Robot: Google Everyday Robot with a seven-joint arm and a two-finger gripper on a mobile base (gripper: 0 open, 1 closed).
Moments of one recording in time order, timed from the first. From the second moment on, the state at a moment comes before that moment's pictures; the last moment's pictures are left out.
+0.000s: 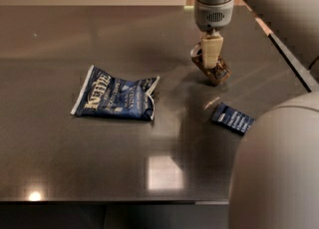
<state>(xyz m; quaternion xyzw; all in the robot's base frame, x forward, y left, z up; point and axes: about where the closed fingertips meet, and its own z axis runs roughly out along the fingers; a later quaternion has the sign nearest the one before) 0.628 -0.141 0.908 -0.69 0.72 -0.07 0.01</state>
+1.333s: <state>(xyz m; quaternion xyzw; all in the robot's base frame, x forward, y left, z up) 0.634 -0.138 0.881 -0.71 0.70 -0.08 -0.04</state>
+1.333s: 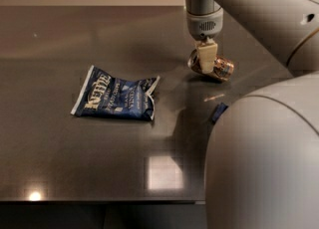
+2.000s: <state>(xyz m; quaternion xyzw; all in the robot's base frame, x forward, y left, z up) 0.634 -0.146 0.876 -0.70 0.71 -0.03 -0.01</state>
